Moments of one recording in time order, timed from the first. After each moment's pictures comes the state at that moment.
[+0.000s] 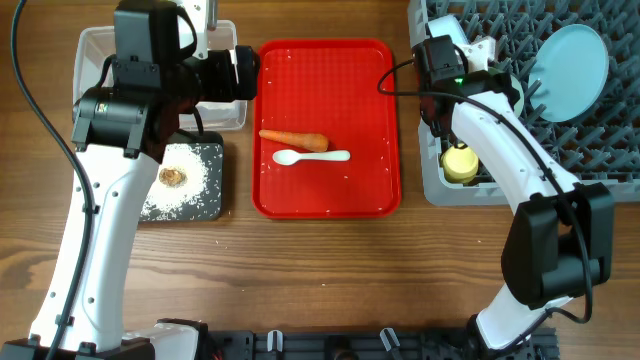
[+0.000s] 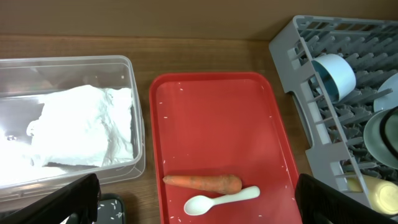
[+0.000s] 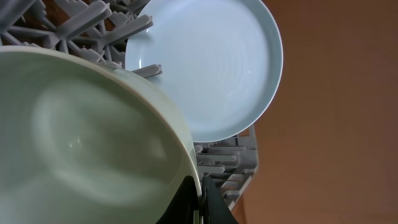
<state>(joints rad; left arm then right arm) -0.16 1.47 1.60 -0.84 0.16 -0.16 0.25 1.86 1.42 -0.82 1.12 0.02</state>
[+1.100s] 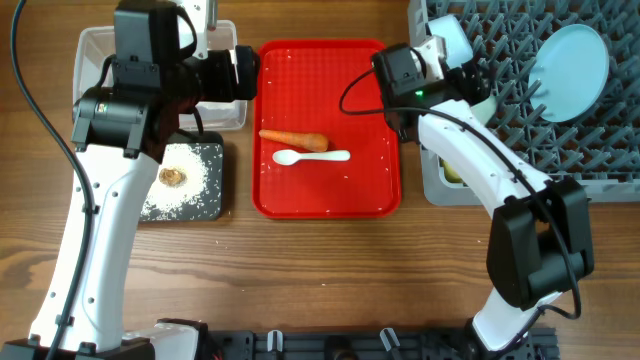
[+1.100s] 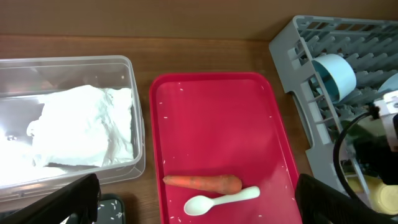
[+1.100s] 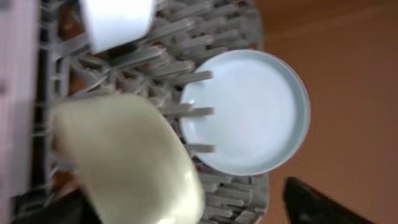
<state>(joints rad) -0.16 1.47 1.60 -0.84 0.16 -0.16 0.39 1.88 1.42 -0.70 1.06 -0.14</state>
